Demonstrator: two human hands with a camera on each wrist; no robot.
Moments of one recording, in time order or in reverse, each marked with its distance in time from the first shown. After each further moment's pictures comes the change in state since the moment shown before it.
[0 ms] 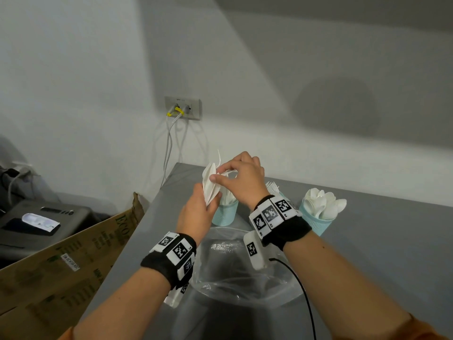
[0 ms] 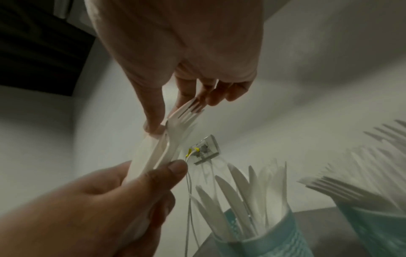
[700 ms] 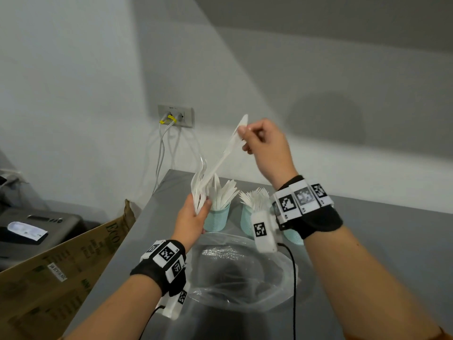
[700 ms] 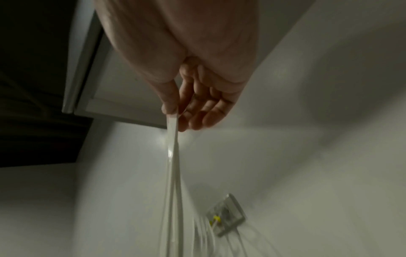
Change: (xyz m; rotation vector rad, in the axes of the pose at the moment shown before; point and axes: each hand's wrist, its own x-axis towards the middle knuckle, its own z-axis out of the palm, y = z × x) left_hand -0.002 -0.005 0.010 -0.341 -0.081 -0.097; right_hand 0.013 -0.030 -0.087 0.506 0.230 -0.028
